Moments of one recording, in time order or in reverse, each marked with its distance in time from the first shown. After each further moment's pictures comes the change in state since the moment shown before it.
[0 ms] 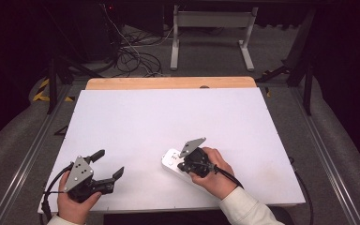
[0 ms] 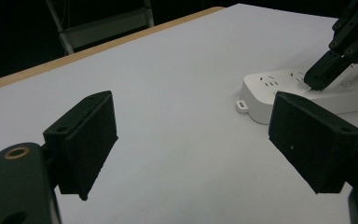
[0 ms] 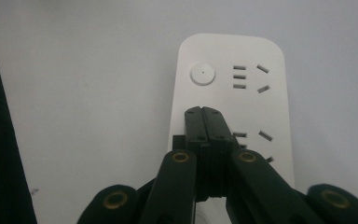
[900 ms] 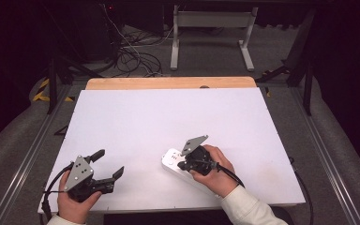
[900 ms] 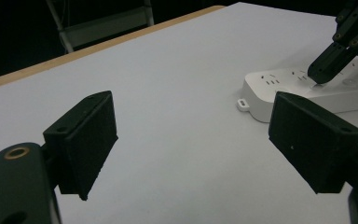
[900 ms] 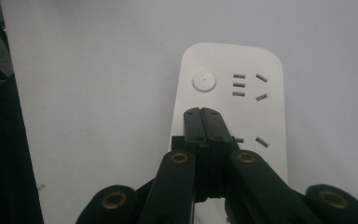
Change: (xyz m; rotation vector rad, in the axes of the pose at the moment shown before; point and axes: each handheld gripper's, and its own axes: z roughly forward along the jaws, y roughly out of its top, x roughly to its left) left arm 0.001 -0.001 0.001 0.003 -0.001 -0.004; right arm -0.005 0.001 -0.005 -0.023 0.036 -0.028
